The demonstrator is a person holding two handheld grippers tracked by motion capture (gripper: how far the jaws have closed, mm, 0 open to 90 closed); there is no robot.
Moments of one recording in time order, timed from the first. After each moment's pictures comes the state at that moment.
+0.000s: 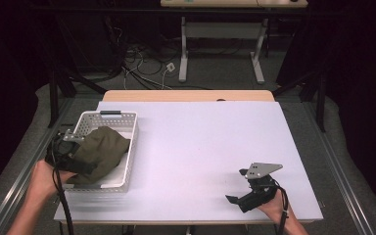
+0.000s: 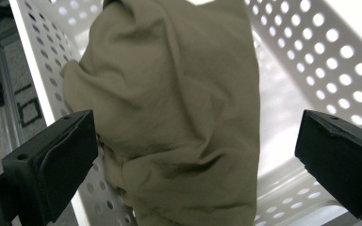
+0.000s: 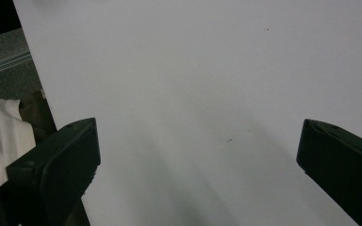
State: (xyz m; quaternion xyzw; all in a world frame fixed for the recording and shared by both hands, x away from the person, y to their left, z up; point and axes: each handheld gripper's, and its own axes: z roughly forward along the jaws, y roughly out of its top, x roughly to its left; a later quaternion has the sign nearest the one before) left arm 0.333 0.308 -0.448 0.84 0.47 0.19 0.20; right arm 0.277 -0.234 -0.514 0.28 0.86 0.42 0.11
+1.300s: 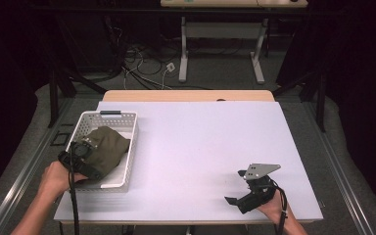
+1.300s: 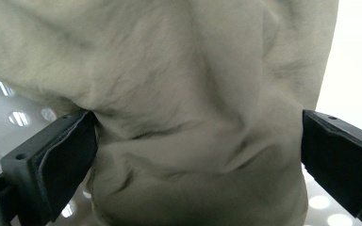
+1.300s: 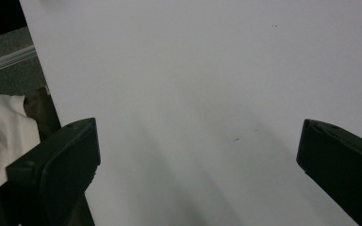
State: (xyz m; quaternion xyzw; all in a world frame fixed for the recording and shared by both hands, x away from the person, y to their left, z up) left arm 0.364 0.304 -0.501 0.86 0.50 0.10 0.06; right arm 0.277 -0.231 -0.516 0.27 0.87 0.41 0.10
